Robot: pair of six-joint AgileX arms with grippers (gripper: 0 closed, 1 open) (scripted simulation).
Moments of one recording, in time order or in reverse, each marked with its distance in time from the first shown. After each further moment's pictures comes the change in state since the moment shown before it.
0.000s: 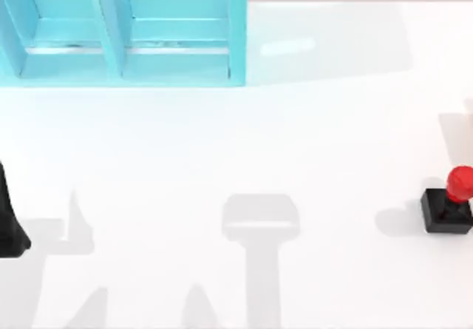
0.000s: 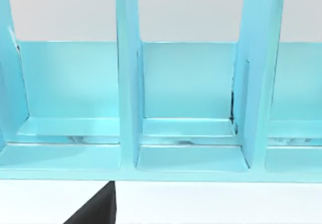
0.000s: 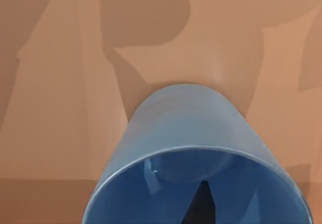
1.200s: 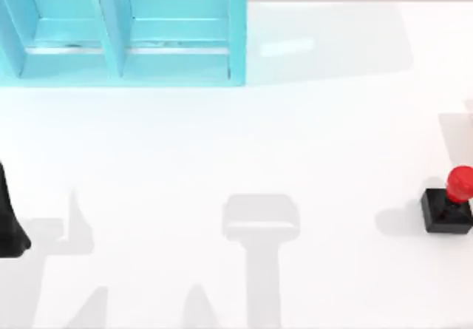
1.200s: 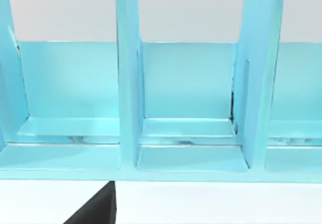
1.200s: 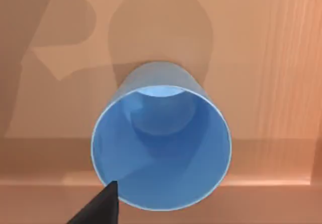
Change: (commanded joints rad) left arm 0.000 0.000 0.000 0.000 0.000 0.000; right arm 0.005 -0.066 0.182 -0.204 0.017 -0.009
